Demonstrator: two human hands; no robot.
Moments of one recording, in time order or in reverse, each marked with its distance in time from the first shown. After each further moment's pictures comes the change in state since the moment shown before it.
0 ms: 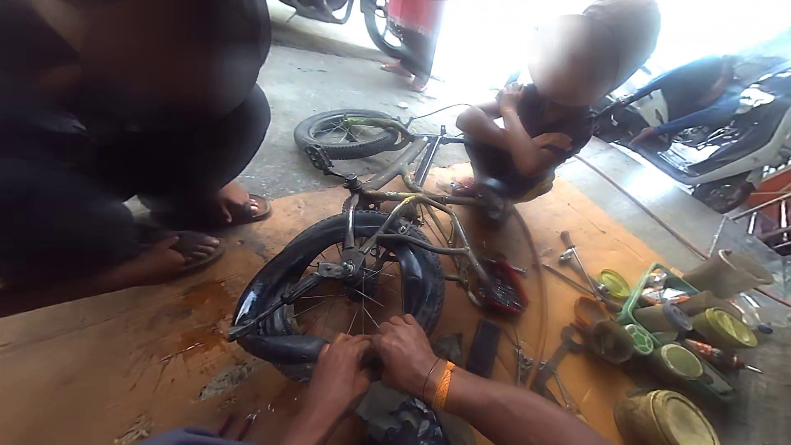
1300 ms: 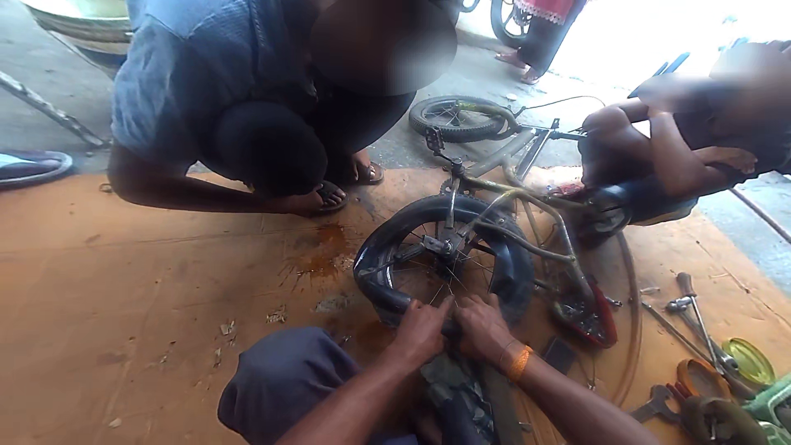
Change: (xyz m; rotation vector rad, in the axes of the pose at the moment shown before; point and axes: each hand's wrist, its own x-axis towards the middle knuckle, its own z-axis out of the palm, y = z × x) left_hand 0.013 0.000 -0.005 0.111 -0.216 -0.128; right_hand 0.026 0.011 0.005 -0.183 -0.200 0.048
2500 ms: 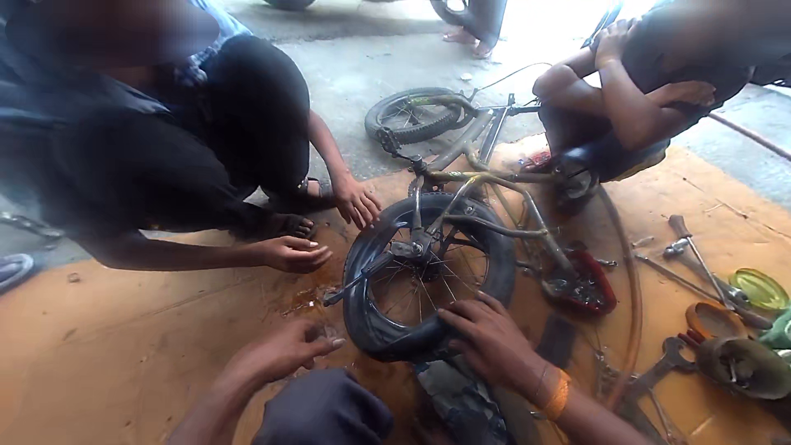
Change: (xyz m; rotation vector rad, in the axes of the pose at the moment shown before) left_hand -0.077 -0.128 -0.110 -0.453 -0.198 -0.356; right_hand -0.053 0.031 0.024 0.363 0.563 -0.213
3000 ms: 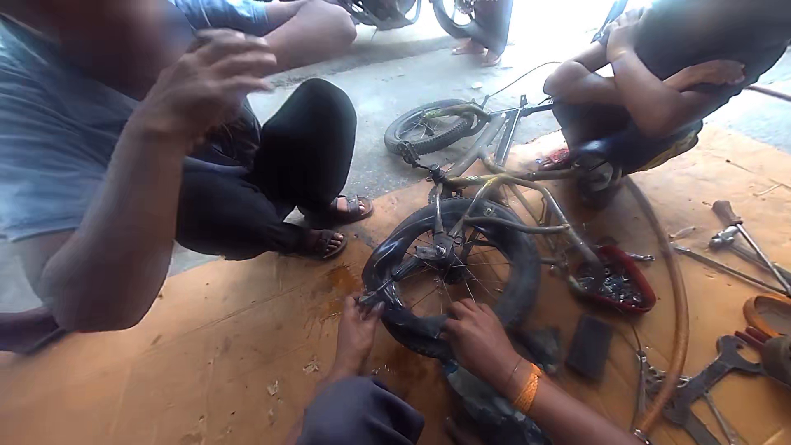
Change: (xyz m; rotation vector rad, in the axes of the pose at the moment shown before) left_hand 0.075 -0.012 0.067 -0.615 0.768 0.315; right_hand 0.049 -0.045 0.031 0.009 -0.072 0.132
